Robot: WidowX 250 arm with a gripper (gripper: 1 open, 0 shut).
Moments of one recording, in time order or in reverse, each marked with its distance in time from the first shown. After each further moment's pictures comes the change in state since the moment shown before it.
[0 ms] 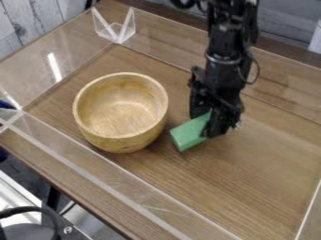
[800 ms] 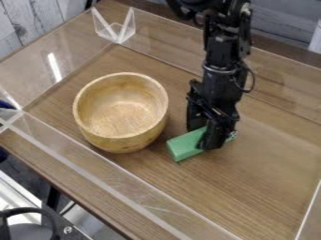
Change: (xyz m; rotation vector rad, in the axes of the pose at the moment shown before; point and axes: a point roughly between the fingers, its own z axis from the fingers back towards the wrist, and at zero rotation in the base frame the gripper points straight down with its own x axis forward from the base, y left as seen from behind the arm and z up) arm 0.006 0.004 -0.026 -0.083 0.011 -0.033
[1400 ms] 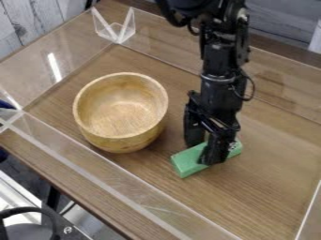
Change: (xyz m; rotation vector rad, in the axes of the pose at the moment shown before) arm -0.014 -0.013 -0.002 -0.054 0.001 0.015
